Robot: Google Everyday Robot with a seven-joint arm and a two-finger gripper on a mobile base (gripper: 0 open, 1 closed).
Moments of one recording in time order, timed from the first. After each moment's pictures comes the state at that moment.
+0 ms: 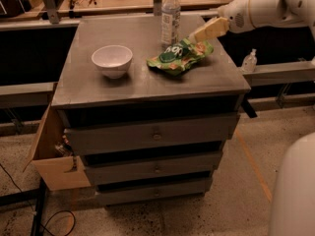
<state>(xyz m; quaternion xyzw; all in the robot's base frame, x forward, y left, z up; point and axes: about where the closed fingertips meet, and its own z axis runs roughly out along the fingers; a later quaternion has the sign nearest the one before) 0.762 -0.149 0.971 -0.41 0.74 0.20 0.49</state>
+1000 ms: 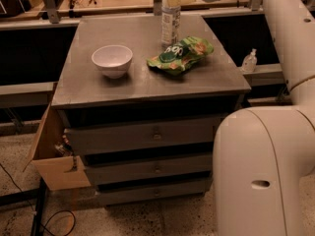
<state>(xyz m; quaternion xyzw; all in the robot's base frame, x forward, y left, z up) 0.860 -0.107 1.029 -0.30 0.77 0.15 0.55</state>
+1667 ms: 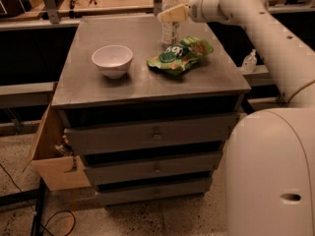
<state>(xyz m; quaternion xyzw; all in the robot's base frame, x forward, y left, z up) 0.891 -0.092 0.971 -0.26 0.76 0.13 0.58</state>
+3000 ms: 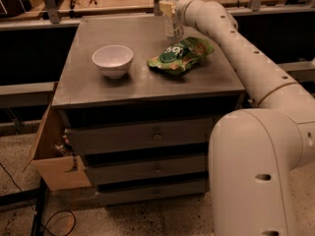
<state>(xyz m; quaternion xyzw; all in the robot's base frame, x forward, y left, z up) 0.954 -0.072 0.977 -0.20 0.69 0.11 0.68</state>
